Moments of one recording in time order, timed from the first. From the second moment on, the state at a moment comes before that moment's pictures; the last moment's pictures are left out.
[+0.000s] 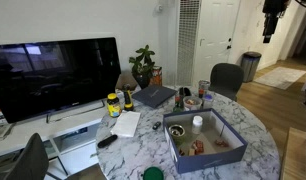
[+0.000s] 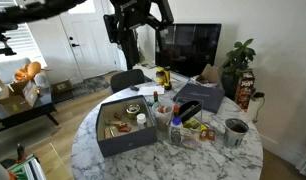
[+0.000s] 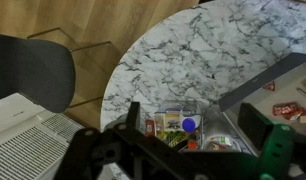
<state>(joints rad) -0.13 -0.57 -0.20 -2.28 -0.37 1.81 -0.49</state>
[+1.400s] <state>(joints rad) -0.05 -0.37 -0.14 -2.44 -0.29 1.82 -0.35</state>
